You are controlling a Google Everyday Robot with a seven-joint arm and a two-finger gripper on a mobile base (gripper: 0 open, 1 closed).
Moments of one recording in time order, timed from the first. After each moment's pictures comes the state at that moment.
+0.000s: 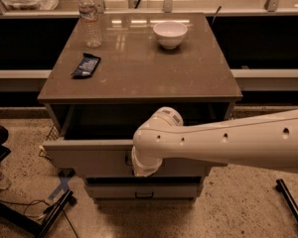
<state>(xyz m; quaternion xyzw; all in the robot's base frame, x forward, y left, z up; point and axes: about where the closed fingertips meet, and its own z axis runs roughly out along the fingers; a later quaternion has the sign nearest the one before) 0.488 0.030 0.584 -0.76 0.63 0.01 0.14</state>
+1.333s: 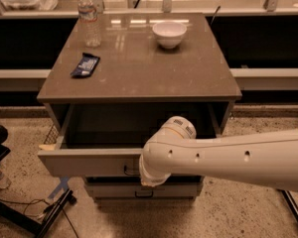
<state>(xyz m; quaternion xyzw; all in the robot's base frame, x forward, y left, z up) 0.459 0.011 0.594 -0.75 0.65 0.00 0.15</state>
